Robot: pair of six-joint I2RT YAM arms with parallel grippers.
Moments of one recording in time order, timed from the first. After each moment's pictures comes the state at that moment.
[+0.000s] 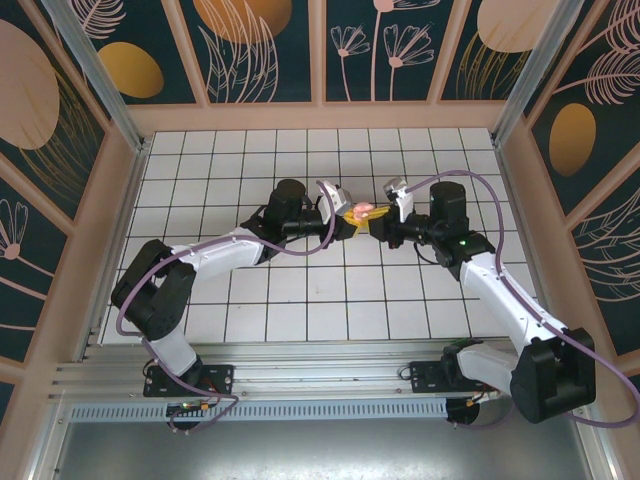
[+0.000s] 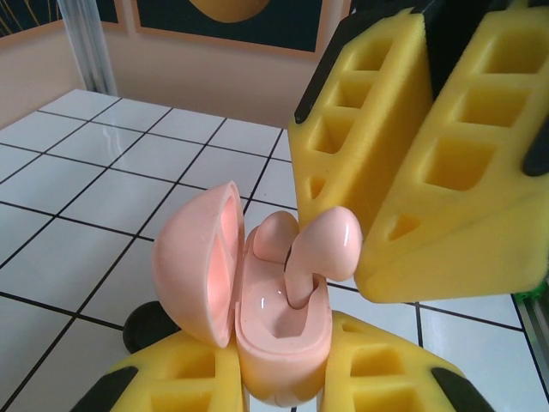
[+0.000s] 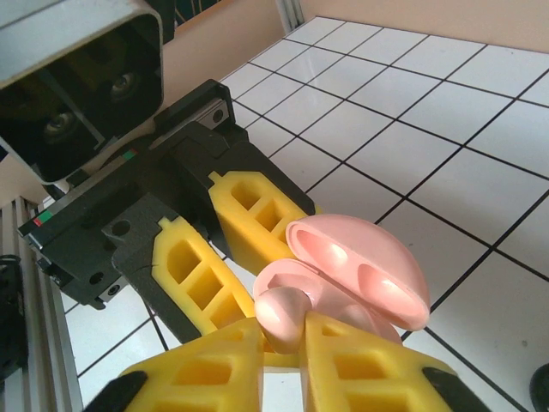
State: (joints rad) left arm -0.70 1.72 1.05 0.37 0.64 0.09; right arm 0.31 1.13 0.79 -0.14 -0.73 -0.04
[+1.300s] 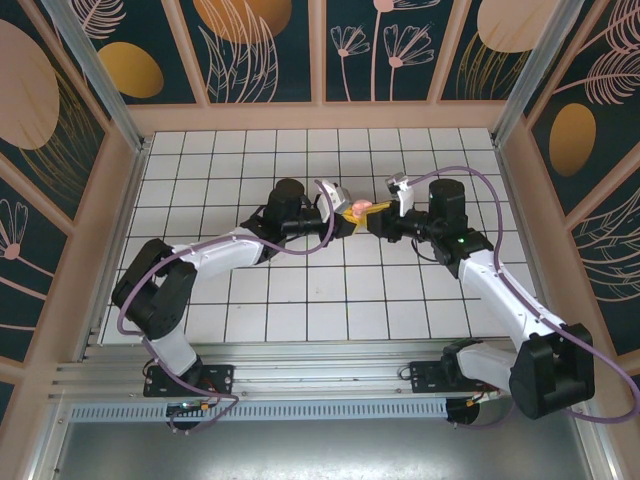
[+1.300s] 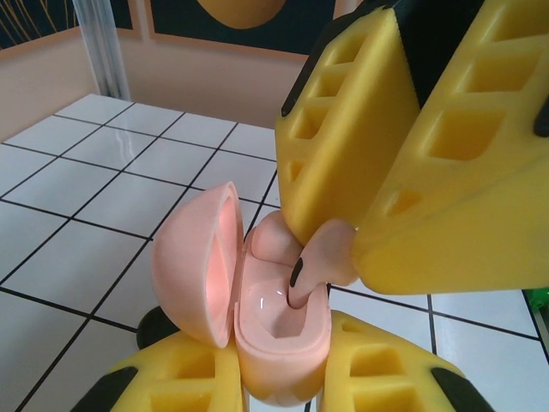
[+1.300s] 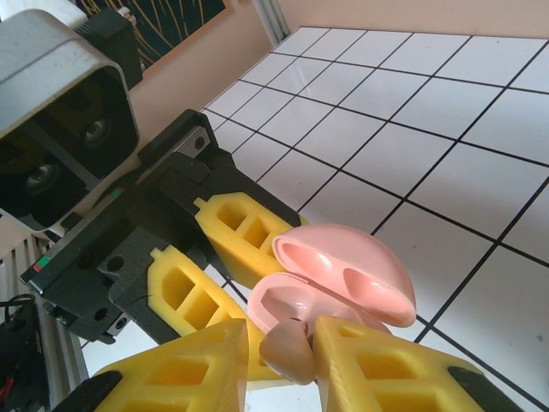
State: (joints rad) left arm -0.70 1.73 1.04 0.40 0.63 0.07; right arm 0.32 1.15 0.80 -0.09 -0.70 0.10
